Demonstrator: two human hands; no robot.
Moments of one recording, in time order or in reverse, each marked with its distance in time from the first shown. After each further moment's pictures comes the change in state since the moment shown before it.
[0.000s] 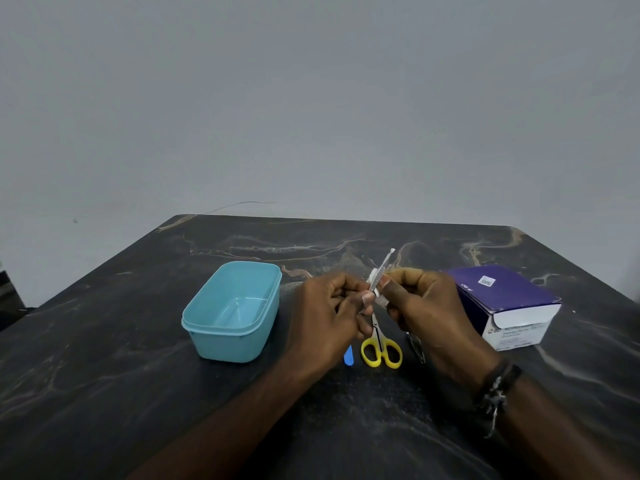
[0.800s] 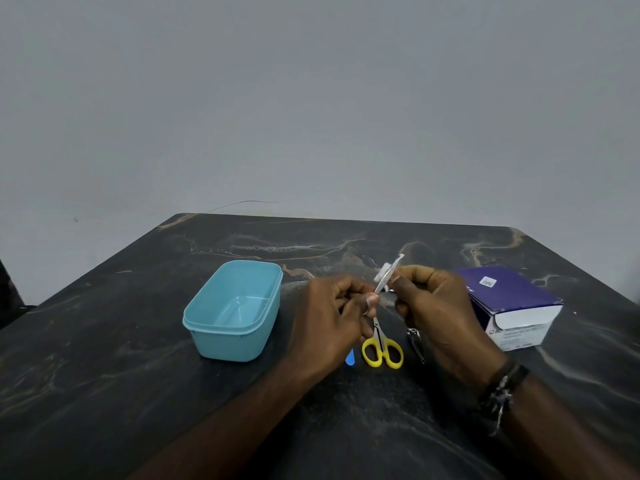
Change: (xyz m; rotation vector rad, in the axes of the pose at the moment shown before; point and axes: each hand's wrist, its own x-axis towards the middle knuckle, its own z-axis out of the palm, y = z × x) left_hand -0.002 0.001 0.000 0.036 -0.037 0.025; right_hand 0.003 0.002 -0.004 0.080 0.053 0.033
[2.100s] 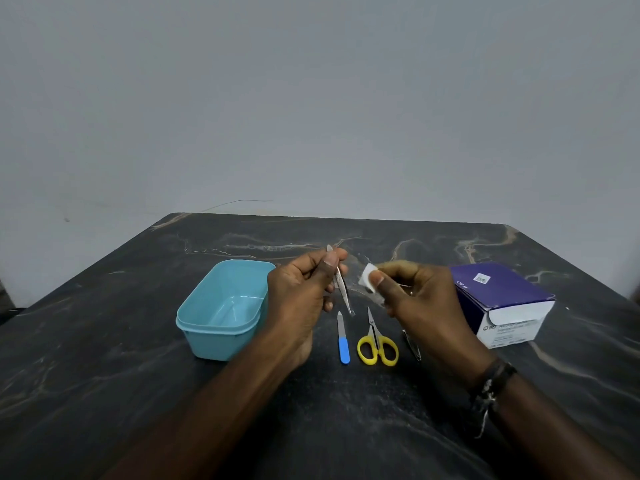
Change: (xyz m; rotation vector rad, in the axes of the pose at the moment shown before) left_hand 0.013 0.019 -0.014 -0.382 0.264 -0.277; right_hand -0.002 -0.004 0.005 -0.187 -0.061 -0.226
